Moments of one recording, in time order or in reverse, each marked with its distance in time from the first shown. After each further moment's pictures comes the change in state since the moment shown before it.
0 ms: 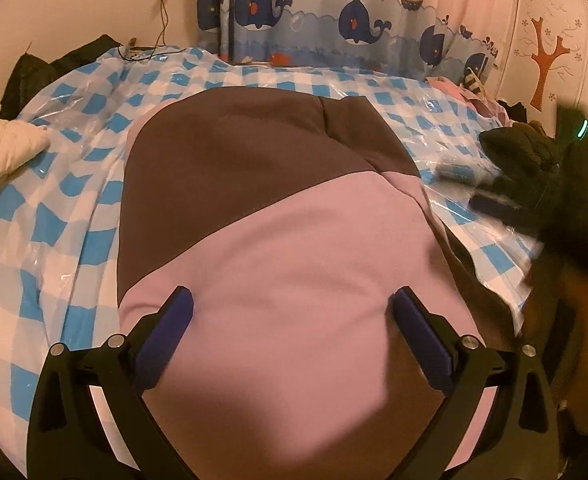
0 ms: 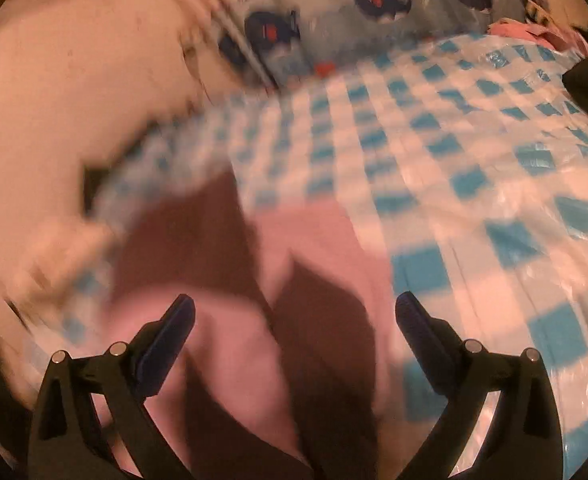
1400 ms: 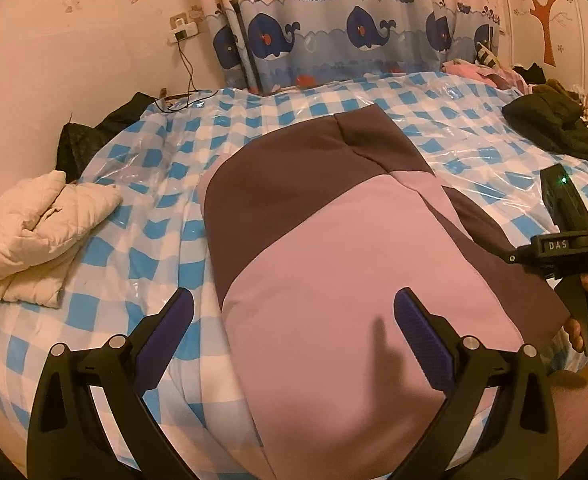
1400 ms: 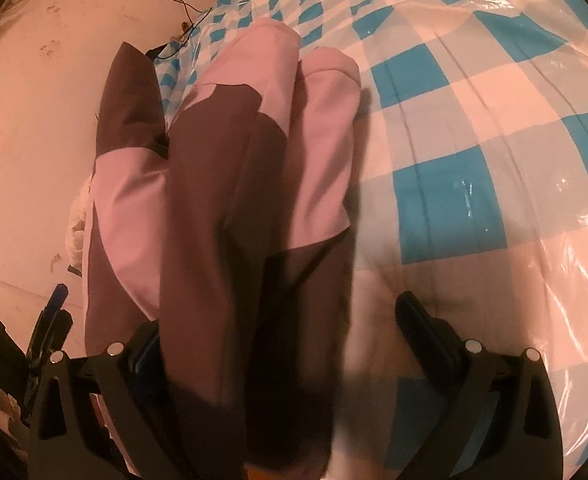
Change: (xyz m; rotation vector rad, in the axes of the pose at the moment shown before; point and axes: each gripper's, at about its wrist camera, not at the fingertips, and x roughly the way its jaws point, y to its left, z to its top) left arm -0.083 -0.006 -0.001 0.168 -0.050 0.232; right arm 0.004 -0.073 -0.051 0.228 0.398 0.302
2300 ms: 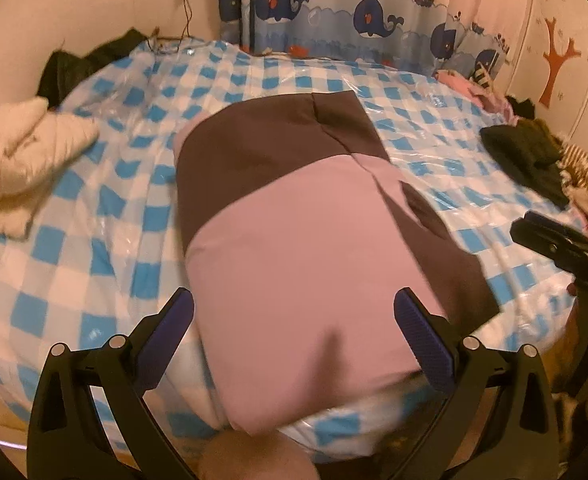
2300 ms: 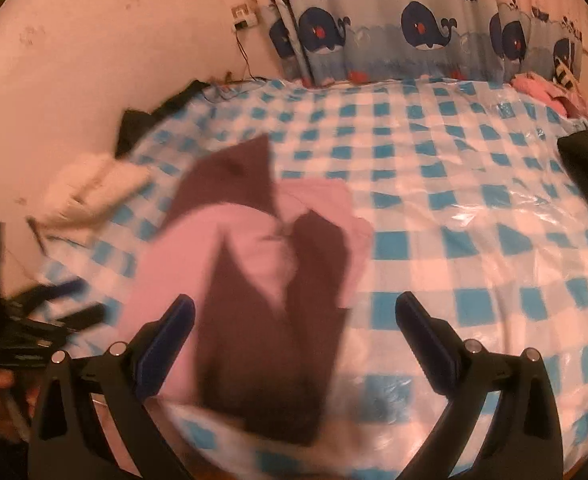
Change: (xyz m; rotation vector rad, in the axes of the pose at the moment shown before) left arm -0.033 0.019 0.001 -0.217 0.166 -0.207; right arm -0.122 0.156 -0.055 -0.384 -0.339 -0.335
